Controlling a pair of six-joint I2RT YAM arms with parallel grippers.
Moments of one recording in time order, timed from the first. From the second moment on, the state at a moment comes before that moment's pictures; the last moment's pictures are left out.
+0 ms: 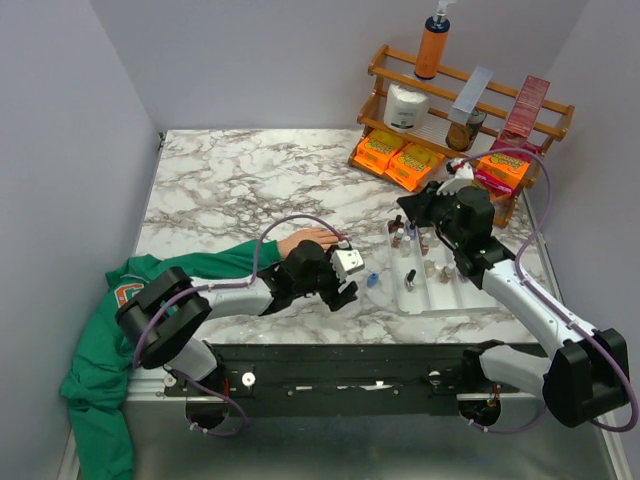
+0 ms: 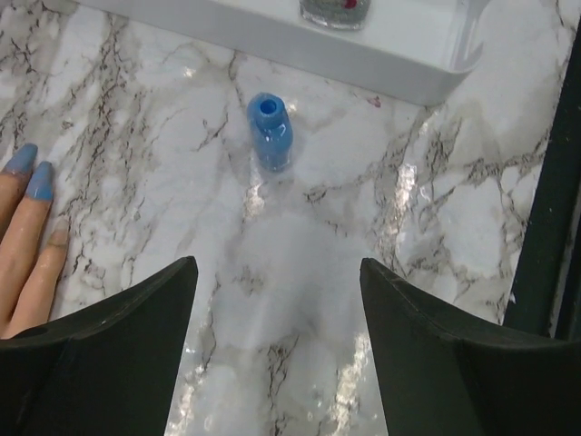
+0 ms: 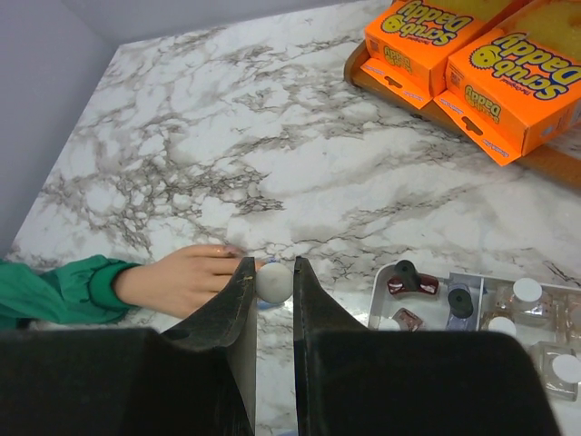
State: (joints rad) left arm -0.86 1.46 0.61 0.31 0.35 0.15; right arm 0.32 1.13 0.73 0.18 -0.11 0.39
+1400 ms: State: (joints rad) left arm -1.04 1.95 0.61 1.14 -0.06 -0.07; right arm 0.32 0.99 0.71 0.10 -0.04 0.35
